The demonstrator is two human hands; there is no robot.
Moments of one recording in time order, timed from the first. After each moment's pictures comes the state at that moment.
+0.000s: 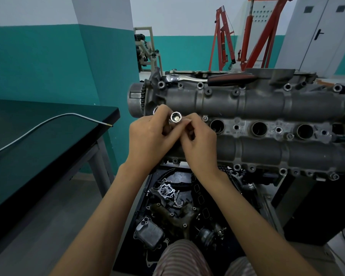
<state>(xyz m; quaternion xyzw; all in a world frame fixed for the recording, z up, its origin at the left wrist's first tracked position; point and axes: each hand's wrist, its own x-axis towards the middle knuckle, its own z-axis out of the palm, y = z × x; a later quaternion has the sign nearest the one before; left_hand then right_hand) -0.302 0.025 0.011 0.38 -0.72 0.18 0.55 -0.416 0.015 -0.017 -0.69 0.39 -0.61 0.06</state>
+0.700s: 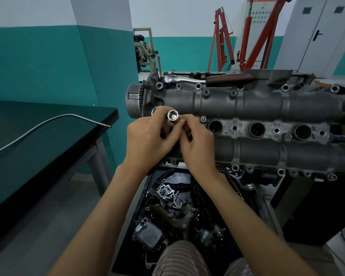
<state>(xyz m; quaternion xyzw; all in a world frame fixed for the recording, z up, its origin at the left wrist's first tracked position) -0.301 0.025 0.010 0.37 -0.73 0.19 0.54 -0.416 0.016 -0.015 -0.69 0.38 -0.61 0.06</state>
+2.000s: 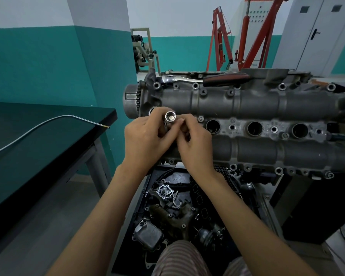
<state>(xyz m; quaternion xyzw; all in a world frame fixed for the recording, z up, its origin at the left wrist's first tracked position) -0.303 0.021 0.008 0.36 -0.72 0.21 0.56 -0.416 0.018 -0.015 -0.69 0.39 -0.61 0.05</state>
